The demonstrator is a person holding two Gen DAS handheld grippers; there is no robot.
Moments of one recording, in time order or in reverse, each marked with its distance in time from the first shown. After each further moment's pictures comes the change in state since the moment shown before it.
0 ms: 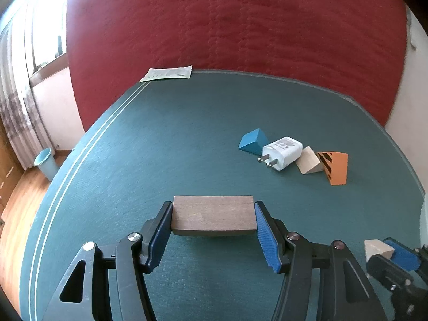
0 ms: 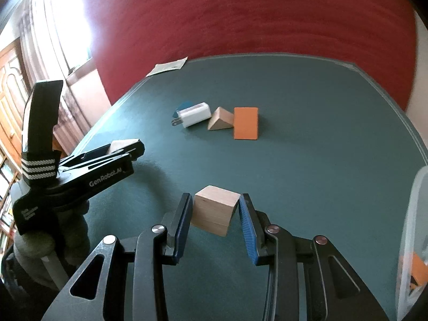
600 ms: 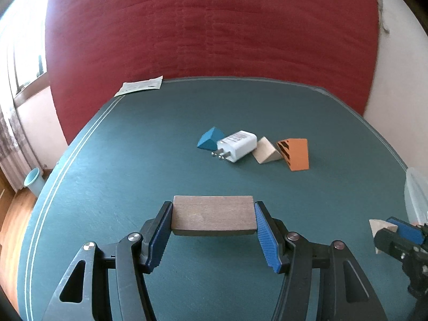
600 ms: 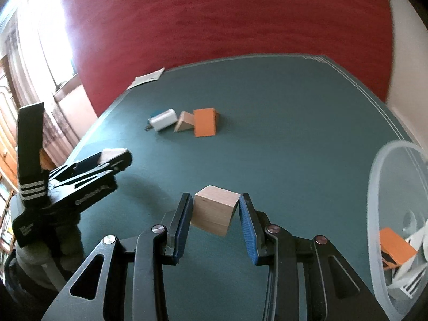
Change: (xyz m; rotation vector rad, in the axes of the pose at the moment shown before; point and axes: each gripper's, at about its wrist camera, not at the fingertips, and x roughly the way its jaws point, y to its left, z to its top) left arm -0.009 -0.038 -0.007 0.095 -0.031 -0.067; right arm -0.034 -0.041 -0.017 0.083 -0.027 -0.045
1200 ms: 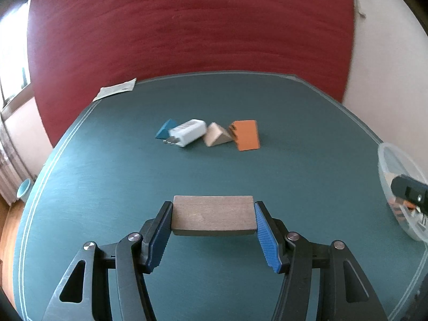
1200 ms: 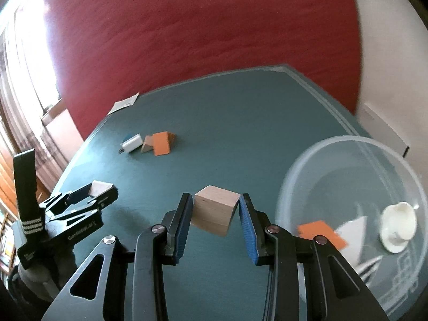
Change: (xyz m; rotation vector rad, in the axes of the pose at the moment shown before) left arm -0.023 -0.052 -0.017 0.079 0.016 -0.063; right arm -0.059 -0.061 -0.006 0.078 -0.100 -0.084
